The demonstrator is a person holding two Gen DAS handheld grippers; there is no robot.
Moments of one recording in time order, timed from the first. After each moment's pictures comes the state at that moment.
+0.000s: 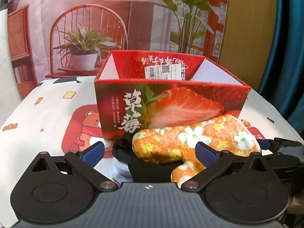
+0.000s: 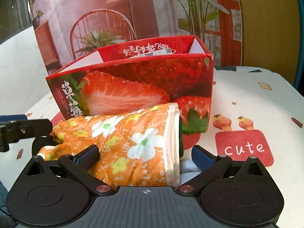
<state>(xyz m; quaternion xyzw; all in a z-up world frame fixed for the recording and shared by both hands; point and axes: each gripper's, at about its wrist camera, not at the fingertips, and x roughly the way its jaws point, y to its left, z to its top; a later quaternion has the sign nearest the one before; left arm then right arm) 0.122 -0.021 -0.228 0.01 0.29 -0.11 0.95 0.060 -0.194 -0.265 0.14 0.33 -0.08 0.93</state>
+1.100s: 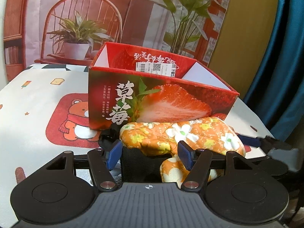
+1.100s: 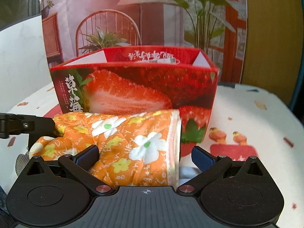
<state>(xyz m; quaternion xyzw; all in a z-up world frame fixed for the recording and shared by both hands) 0.123 -0.008 -0.241 -0.05 0.30 -0.15 0.94 0.057 -0.176 -0.253 0.06 0.31 -0.09 0.94</state>
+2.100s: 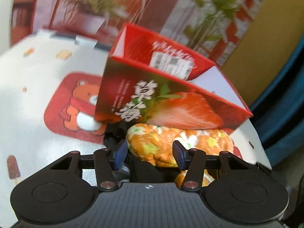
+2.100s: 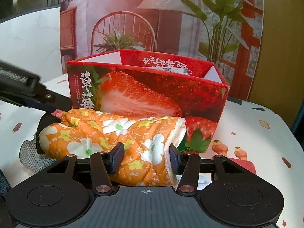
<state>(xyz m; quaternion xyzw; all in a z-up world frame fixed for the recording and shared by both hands) 0.176 0.021 -0.242 -0.16 0.38 -0.14 0.90 0.052 -0.168 -0.252 0.01 0.31 -0.06 0.95</state>
